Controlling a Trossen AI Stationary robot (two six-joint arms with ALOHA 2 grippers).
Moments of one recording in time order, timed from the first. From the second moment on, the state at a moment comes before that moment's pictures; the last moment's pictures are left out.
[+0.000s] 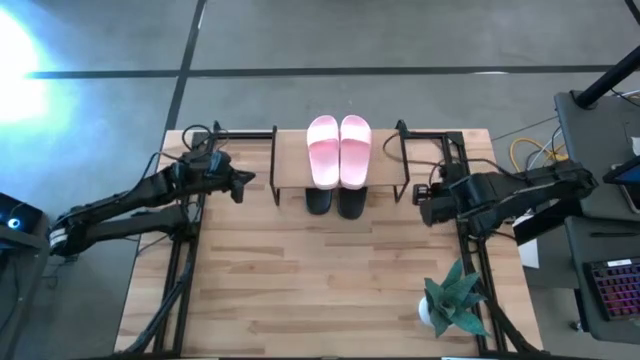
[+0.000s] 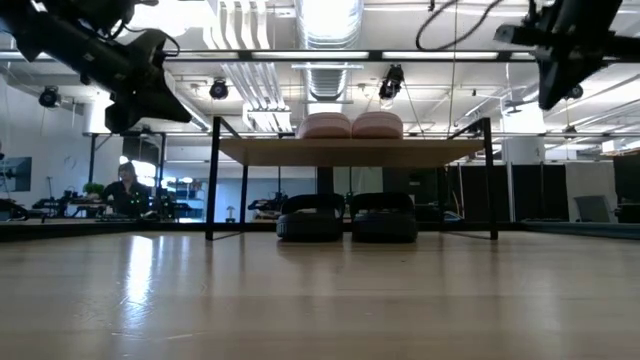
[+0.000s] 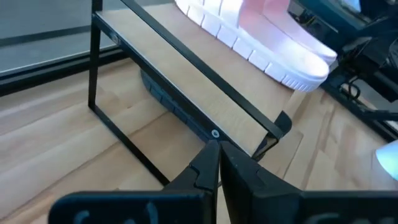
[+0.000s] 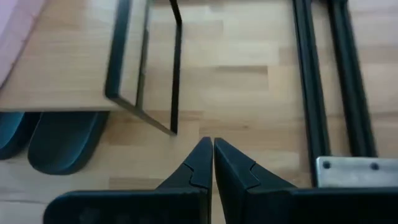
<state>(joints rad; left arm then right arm) 0.48 0.56 0.48 -0.34 0.01 -0.44 0.21 1.08 1.03 -1.51 0.62 1.76</state>
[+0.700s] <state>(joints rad) 0.48 0.60 0.48 -0.36 0.00 -0.44 -0.26 0.83 0.69 -0.78 0.50 1.27</state>
